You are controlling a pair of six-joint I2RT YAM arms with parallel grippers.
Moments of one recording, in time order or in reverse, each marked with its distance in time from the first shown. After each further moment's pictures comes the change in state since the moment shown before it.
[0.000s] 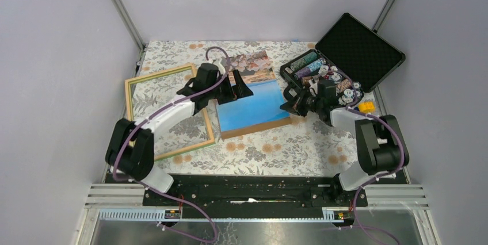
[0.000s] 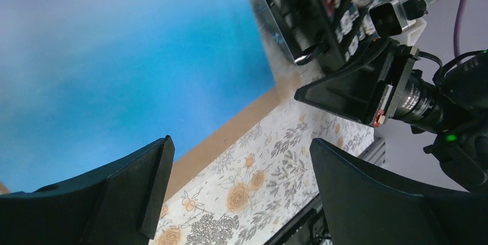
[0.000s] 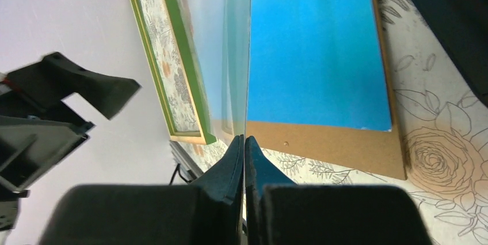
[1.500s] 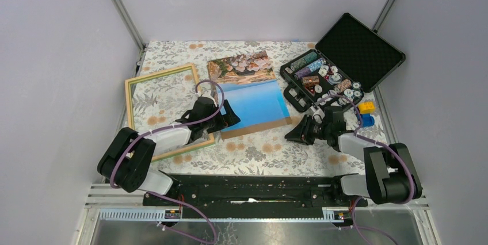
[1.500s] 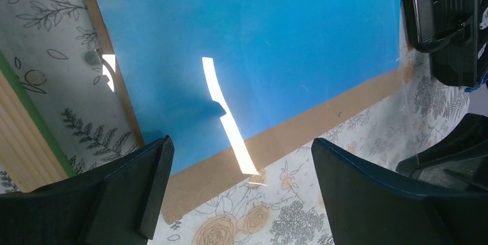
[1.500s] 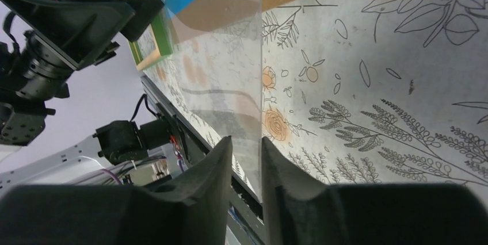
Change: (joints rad) left arm -0.031 -0.150 -0.462 0.231 -0.251 -0.034; right arm -0.041 -0.321 -0.319 -0.165 -0.132 -0.200
